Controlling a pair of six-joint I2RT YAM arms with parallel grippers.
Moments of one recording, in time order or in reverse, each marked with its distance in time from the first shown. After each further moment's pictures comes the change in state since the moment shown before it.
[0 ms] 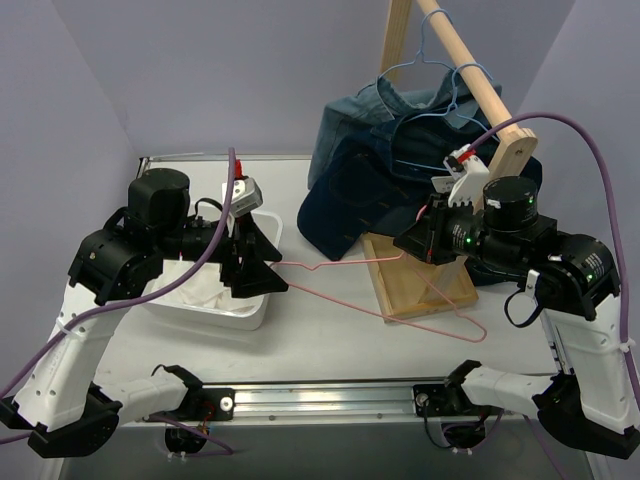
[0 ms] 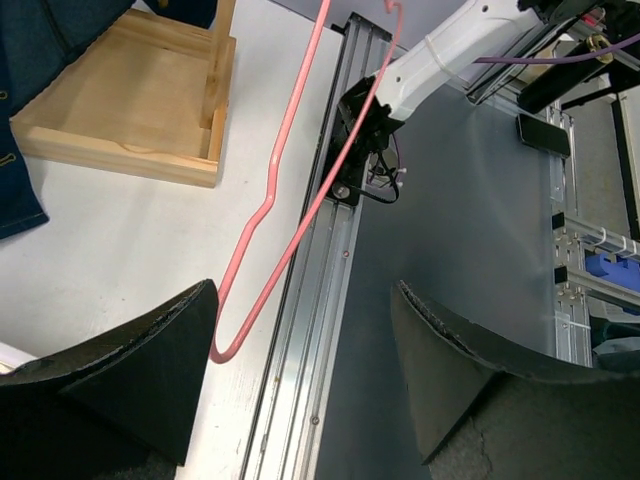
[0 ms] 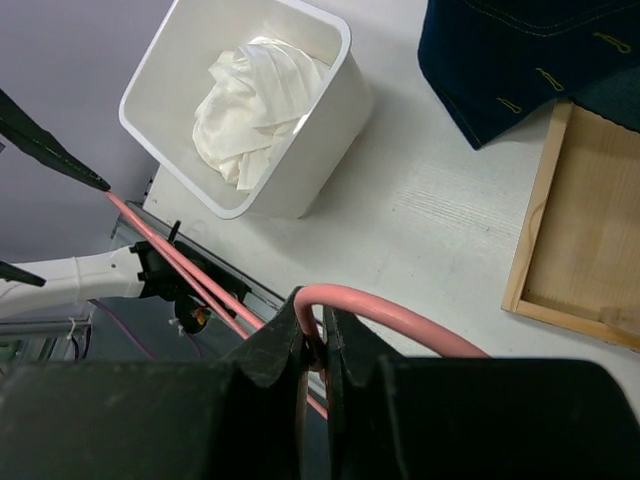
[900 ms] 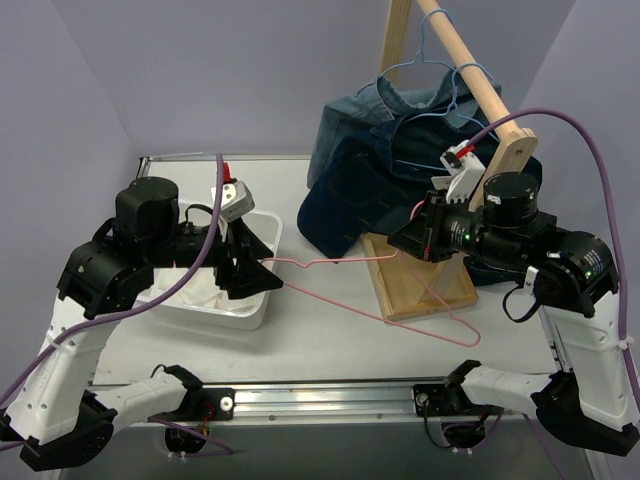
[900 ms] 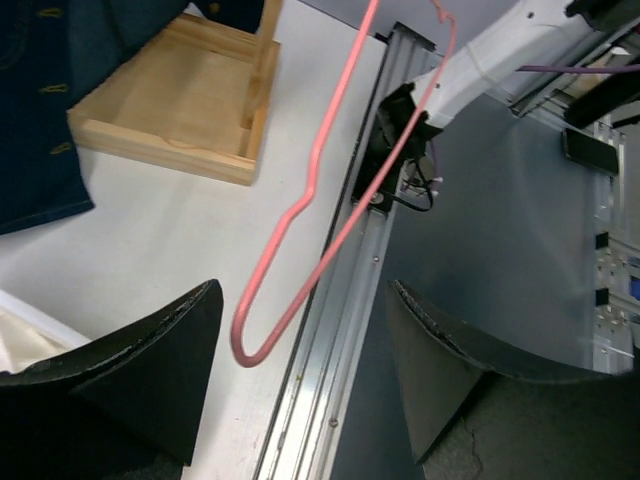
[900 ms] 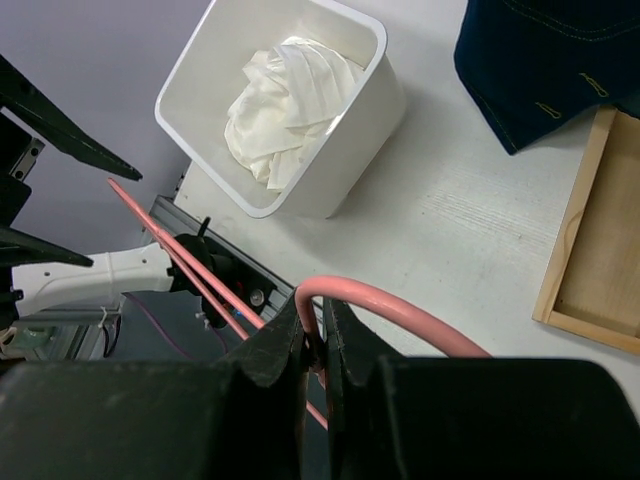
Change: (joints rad) left arm -0.003 -0.058 -0.030 0.019 -0.120 -0.003; right arm 0.000 0.016 0.017 0.026 -0.063 0.023
